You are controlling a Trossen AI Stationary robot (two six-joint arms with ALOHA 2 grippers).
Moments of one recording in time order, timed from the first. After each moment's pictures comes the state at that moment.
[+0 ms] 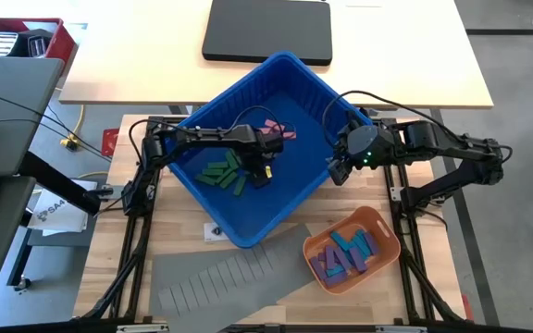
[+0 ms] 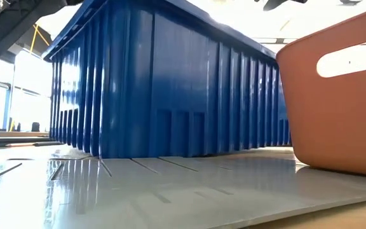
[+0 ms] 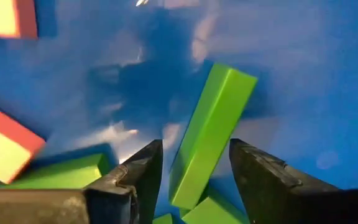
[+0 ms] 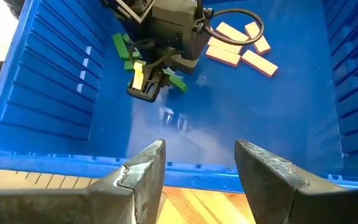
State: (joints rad) left arm 0.33 2.13 1.64 -1.02 -0.04 -0.09; right arm 0.01 1.28 1.58 -1.20 0.33 0.68
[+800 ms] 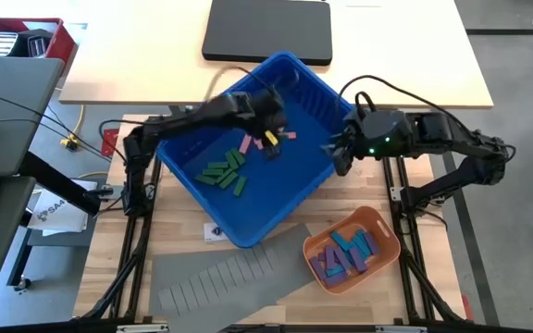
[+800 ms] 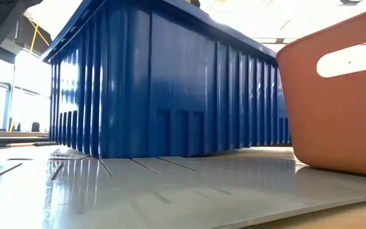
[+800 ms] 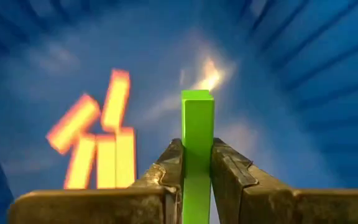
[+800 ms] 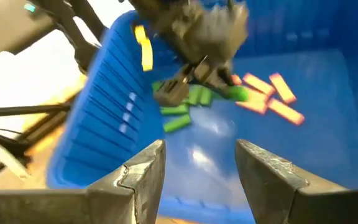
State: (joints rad) left arm 0.36 1.97 1.94 -0.96 -0.01 0.11; right arm 0.00 1.28 1.70 -1.10 0.33 0.61
